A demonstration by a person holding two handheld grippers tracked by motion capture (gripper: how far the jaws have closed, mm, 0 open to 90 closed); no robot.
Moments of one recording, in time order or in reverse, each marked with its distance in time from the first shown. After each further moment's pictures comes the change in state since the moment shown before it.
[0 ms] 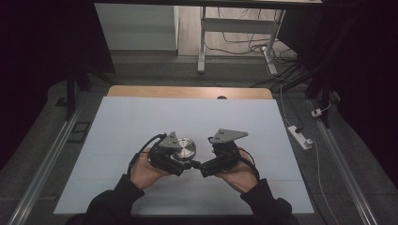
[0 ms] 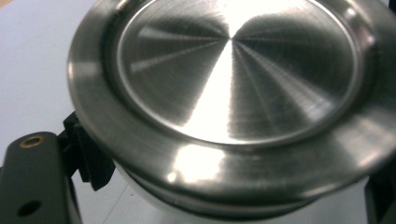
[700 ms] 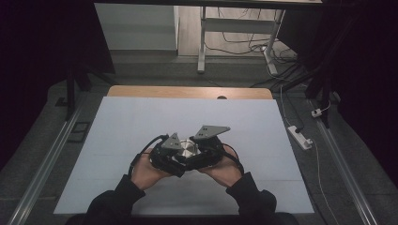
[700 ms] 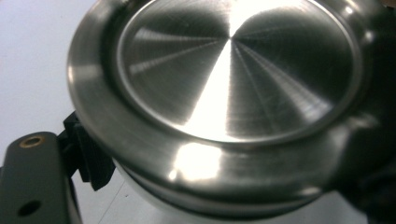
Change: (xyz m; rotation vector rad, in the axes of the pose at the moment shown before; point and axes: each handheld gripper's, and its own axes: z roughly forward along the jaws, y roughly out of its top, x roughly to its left) left arm -0.003 0.001 0.002 0.023 -0.010 0.013; right arm 0.009 0.017 0.035 0.001 0.073 -0.022
